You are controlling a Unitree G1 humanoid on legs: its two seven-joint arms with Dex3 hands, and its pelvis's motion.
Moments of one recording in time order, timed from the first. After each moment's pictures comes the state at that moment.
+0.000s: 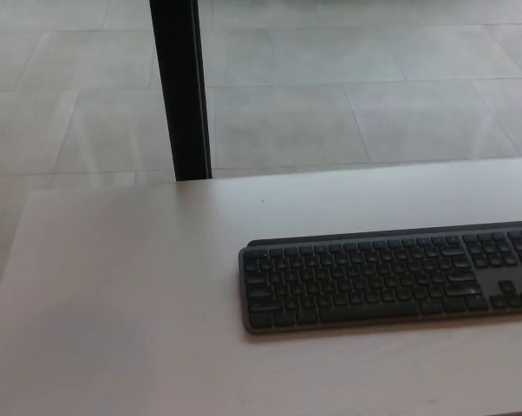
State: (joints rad) left_arm -0.02 0.57 0.57 1.22 -0.13 -0.15 0.10; right_arm 0.14 -0.45 -0.56 0.92 0.05 -0.23 -0.18
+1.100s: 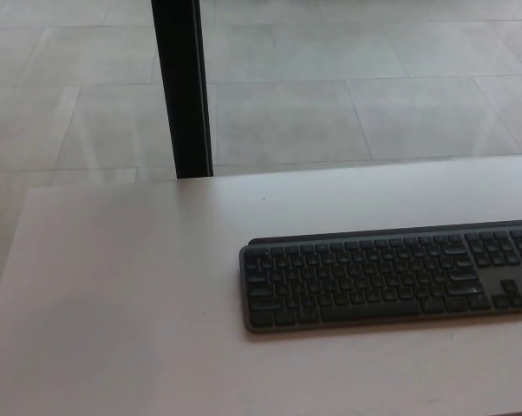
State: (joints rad) left_arm -0.03 0.57 0.60 1.25 -0.18 -0.17 0.12; right_arm -0.19 -0.50 -0.71 0.36 0.31 -0.11 -0.20
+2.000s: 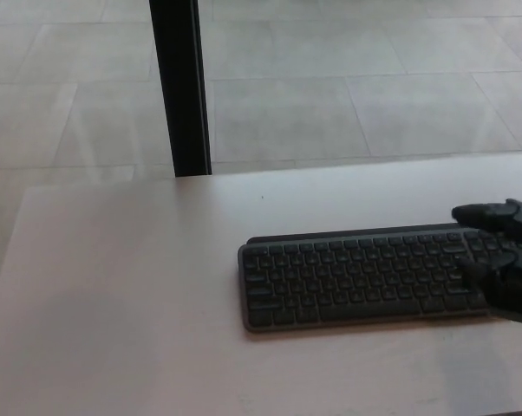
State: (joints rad) left_arm -0.06 0.57 0.61 1.25 -0.21 -0.17 0.13; right_arm -0.25 -0.49 0.07 0.10 0.10 0.10 -0.02
